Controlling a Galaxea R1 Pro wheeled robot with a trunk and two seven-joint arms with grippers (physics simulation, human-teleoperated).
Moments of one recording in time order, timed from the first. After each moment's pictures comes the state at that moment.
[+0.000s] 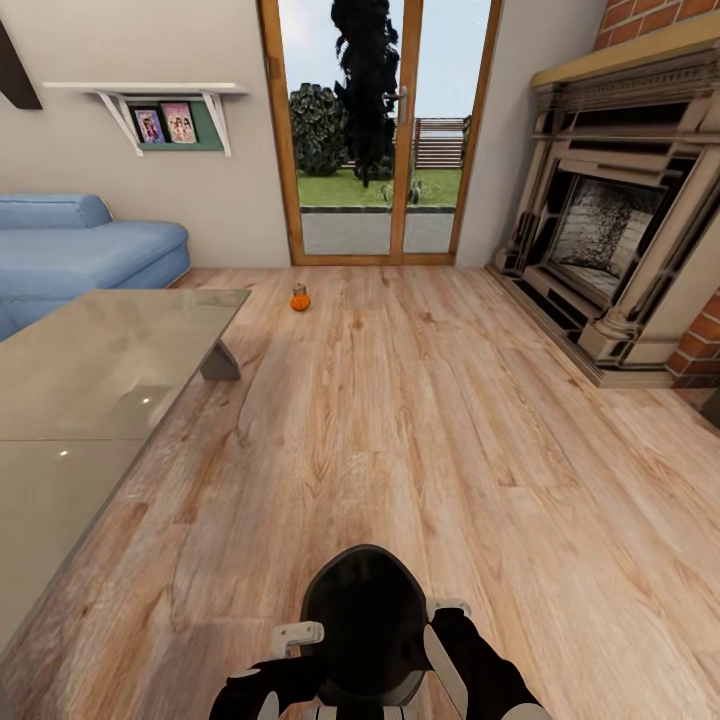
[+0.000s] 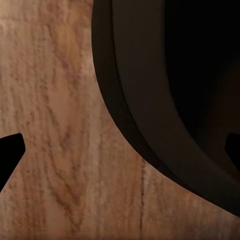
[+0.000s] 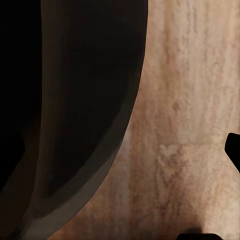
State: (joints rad) left arm -0.15 -0.15 -0.16 -1.06 0.22 0.57 0.19; right arm -0.47 0.17 0.13 -0.60 -0.18 0.66 -0.29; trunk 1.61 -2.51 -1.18
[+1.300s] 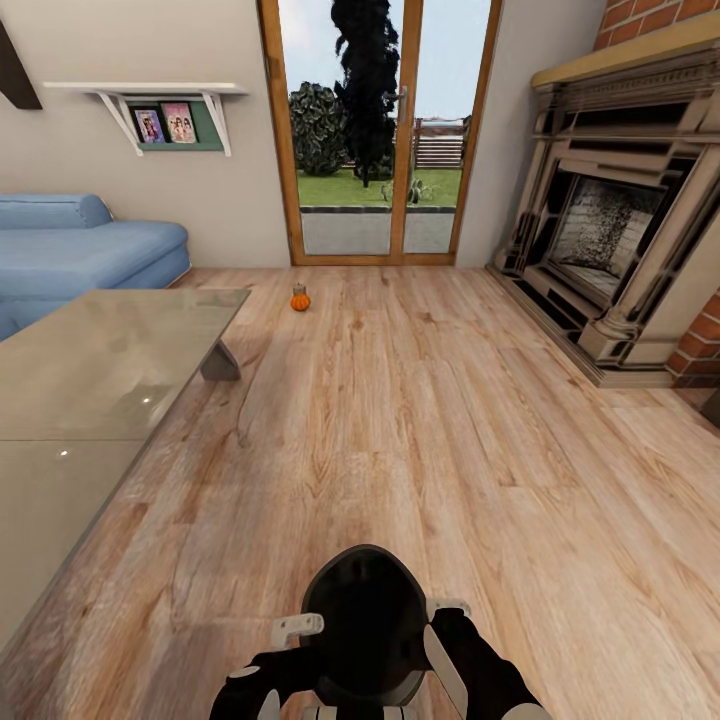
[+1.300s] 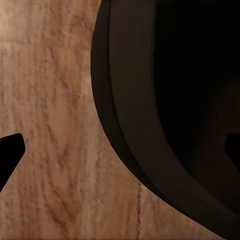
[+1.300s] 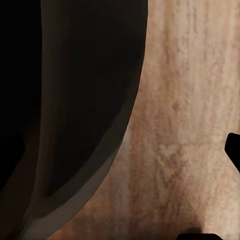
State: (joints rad) left arm -0.15 -0.16 -0.16 -1.07 0.22 0.52 0.19; right arm -0.47 0.17 0.13 -0.60 -0.18 0.66 -0.29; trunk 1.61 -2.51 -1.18
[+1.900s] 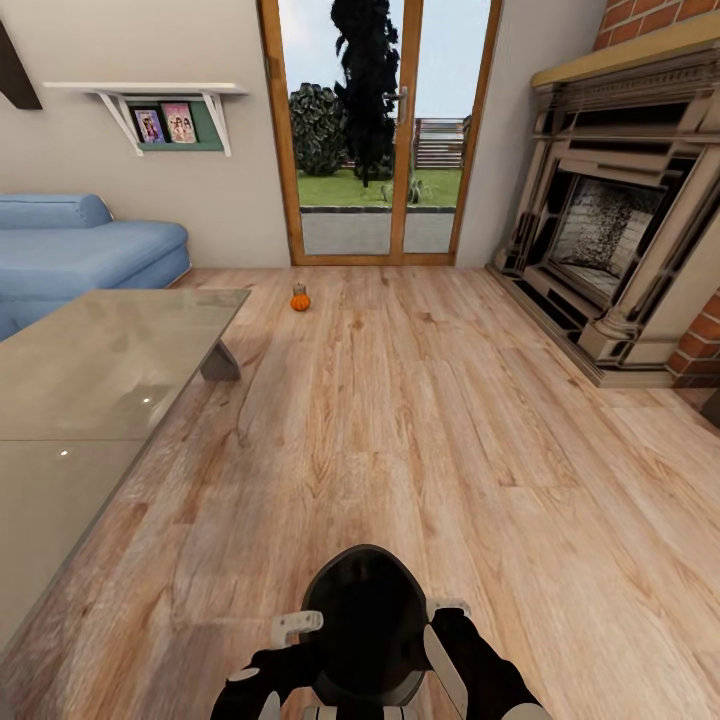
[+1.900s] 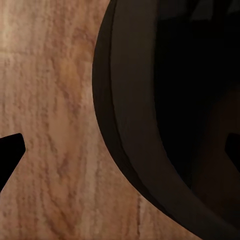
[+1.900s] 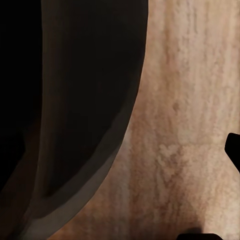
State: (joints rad) left arm -0.15 -0.16 -0.16 -1.06 0.22 0.46 0.19; right arm -0.47 0.17 0.13 -0.60 -0.18 0.66 -0.29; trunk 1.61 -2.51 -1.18
